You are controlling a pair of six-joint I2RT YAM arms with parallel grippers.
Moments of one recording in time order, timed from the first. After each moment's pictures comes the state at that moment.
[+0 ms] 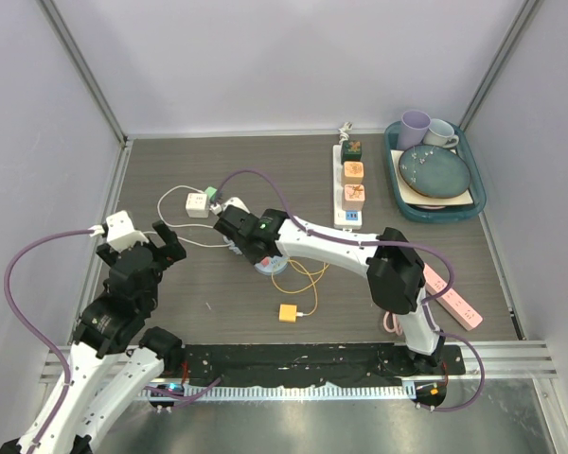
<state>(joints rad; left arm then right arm) -0.47 0.45 0.74 -0.65 -0.69 -0.44 1.10 2.04 1.76 -0.80 0.36 0.28</state>
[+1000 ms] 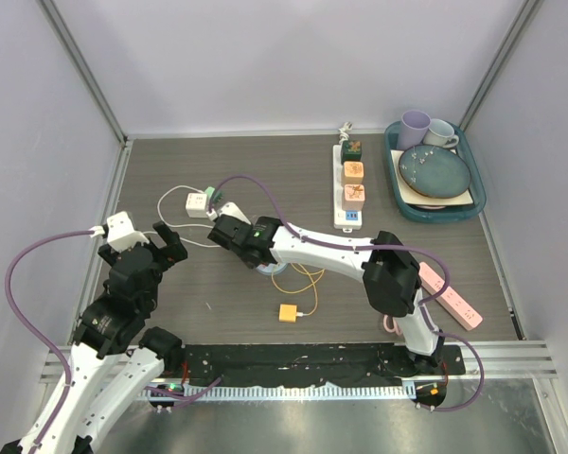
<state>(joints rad) -0.46 0.44 0.74 -0.65 -0.66 -0.47 1.13 2.06 1.77 -0.81 0.46 0.29</state>
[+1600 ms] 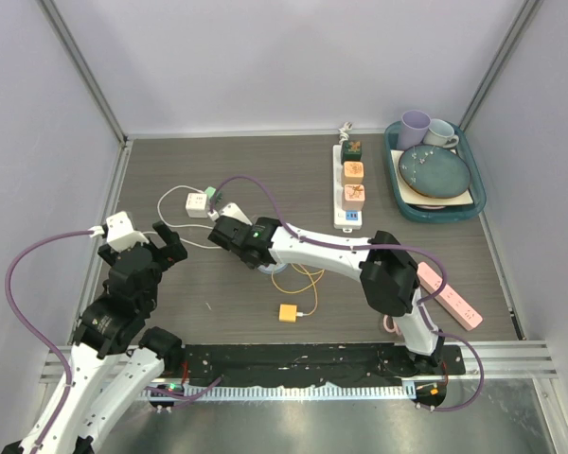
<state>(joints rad) -0.45 0.44 0.74 -0.65 -0.65 -0.47 1.13 2.08 1.77 -0.82 0.48 0.31</state>
